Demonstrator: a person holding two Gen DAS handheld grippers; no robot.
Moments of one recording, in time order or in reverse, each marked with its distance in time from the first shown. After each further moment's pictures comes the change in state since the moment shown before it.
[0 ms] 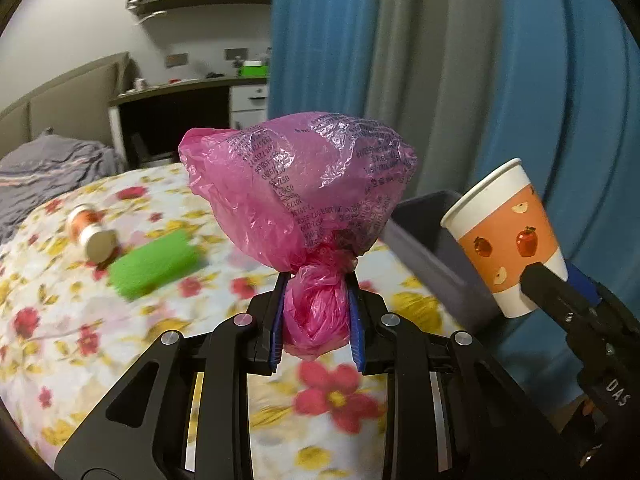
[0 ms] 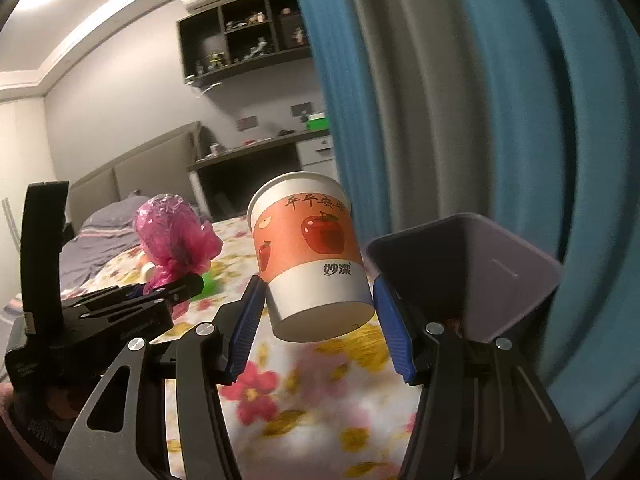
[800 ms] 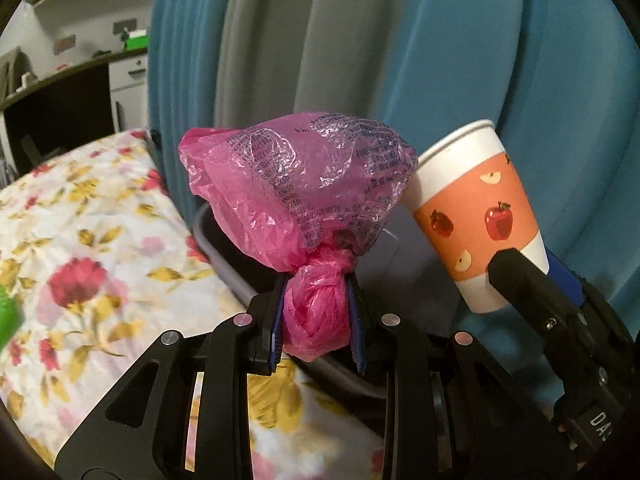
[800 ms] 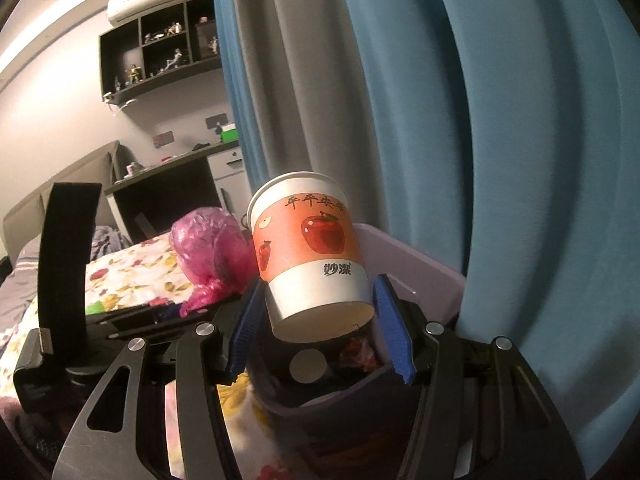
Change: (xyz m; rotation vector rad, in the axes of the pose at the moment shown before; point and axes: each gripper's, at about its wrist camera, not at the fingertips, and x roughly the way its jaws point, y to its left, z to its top) left arm 0.133 -0.129 0.024 0.117 0.158 -0.323; right arm 0.032 -0.102 0.014 0.092 -0.023 -0.256
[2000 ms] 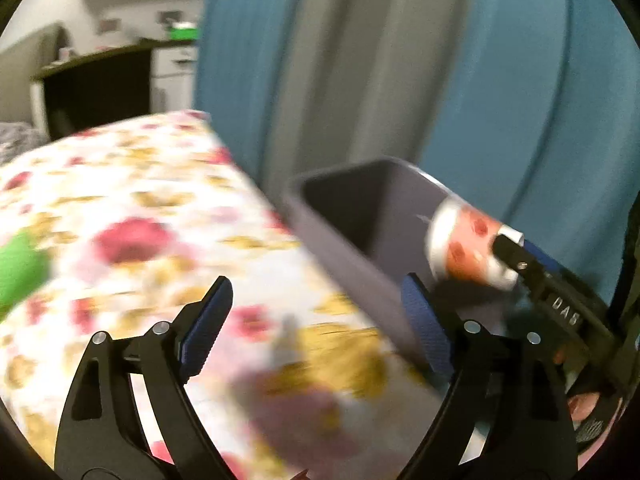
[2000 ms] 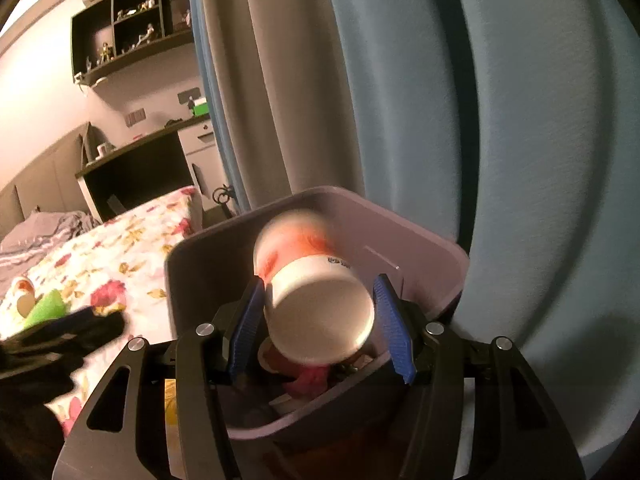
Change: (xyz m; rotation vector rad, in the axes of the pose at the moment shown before) left arm -0.020 0.074 -0.035 -0.118 -0.068 0.134; right arm 0.060 -0.015 -0.012 0.007 0.095 -0.083
